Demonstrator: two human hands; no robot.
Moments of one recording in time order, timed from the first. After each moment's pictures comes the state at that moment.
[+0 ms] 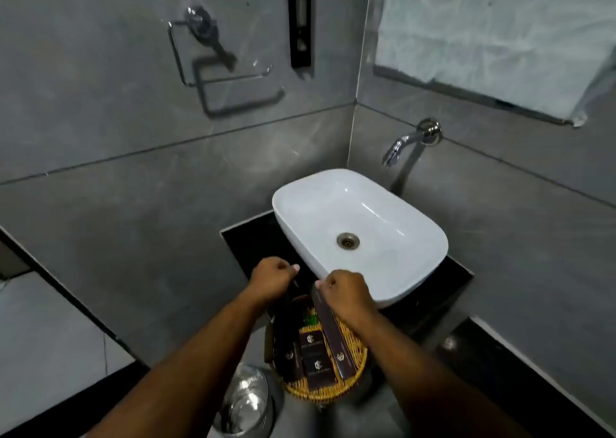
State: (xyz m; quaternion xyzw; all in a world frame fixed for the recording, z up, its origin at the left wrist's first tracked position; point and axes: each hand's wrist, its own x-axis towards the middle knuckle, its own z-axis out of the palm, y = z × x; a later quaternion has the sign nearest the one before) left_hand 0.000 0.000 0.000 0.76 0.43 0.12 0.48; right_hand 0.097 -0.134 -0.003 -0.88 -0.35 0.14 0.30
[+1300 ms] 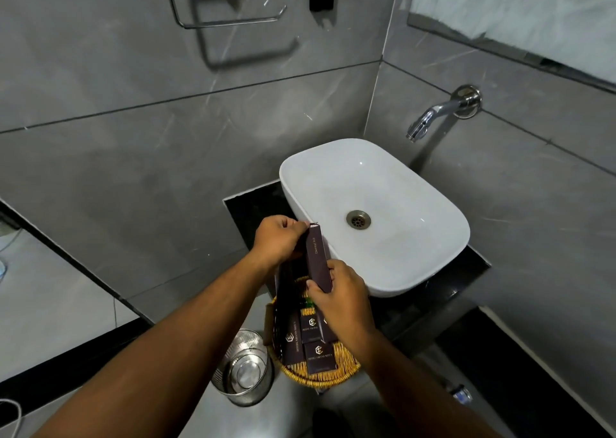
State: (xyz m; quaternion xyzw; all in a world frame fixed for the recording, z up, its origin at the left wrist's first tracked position) left_hand 0.030 0.018 0.016 0.61 0.44 0.20 0.62; right_hand 0.074 -0.132 -0.031 -0.83 -0.35 0.12 0.41
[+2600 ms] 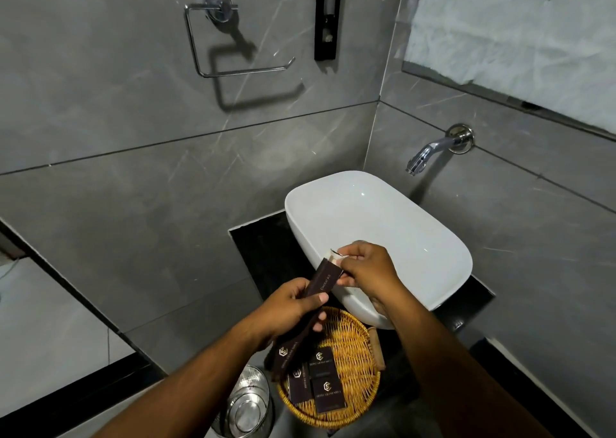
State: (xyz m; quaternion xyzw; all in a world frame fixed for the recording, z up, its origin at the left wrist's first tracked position) left_hand -0.017 -0.006 0.003 0.63 0.26 0.02 0.73; right_hand 0.139 -0.097 0.036 -0.72 -0.21 0.32 0.57
